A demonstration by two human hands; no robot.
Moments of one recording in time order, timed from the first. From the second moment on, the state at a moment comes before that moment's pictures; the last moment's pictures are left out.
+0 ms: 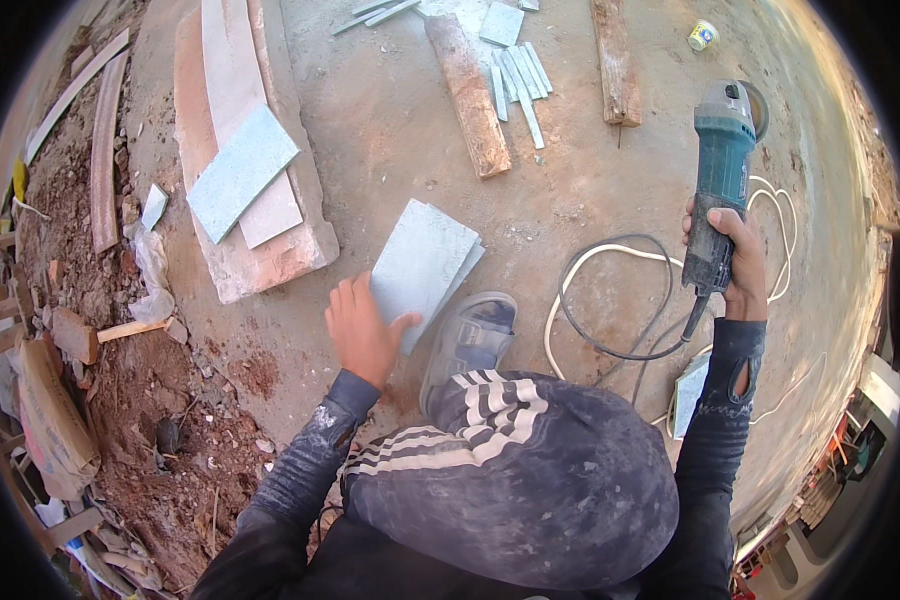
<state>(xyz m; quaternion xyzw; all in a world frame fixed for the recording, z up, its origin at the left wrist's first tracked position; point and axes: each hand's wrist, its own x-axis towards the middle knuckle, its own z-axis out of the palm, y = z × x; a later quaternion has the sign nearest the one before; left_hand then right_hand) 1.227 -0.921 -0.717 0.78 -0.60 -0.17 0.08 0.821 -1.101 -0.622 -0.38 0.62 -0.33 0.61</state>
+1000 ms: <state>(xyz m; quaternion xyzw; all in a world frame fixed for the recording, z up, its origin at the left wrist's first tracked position) 1.221 -1.016 -0.752 0.04 0.14 -0.88 0.46 0.810 -1.094 -0.628 -0.39 0.57 -0.37 0.62</state>
